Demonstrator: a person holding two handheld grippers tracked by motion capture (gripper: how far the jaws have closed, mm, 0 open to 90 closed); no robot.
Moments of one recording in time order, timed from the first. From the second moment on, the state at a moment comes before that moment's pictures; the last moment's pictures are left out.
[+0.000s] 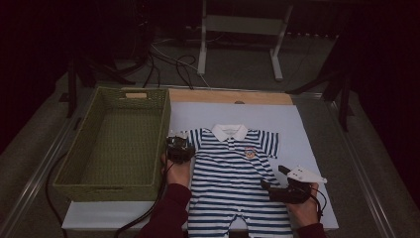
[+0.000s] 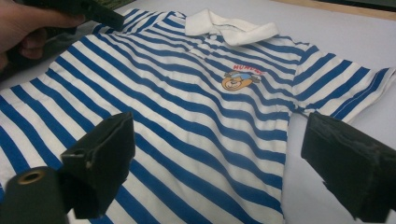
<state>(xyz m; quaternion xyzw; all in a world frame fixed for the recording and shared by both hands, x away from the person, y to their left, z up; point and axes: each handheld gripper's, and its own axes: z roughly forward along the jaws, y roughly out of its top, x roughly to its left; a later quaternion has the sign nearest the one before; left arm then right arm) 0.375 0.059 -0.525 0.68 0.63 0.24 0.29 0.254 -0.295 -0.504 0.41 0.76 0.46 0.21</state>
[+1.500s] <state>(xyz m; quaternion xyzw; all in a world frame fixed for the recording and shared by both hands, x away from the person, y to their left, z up) 0.371 0.053 -0.493 0.68 0.58 0.21 0.39 0.254 -0.296 -0.504 0.41 0.76 0.46 0.21</state>
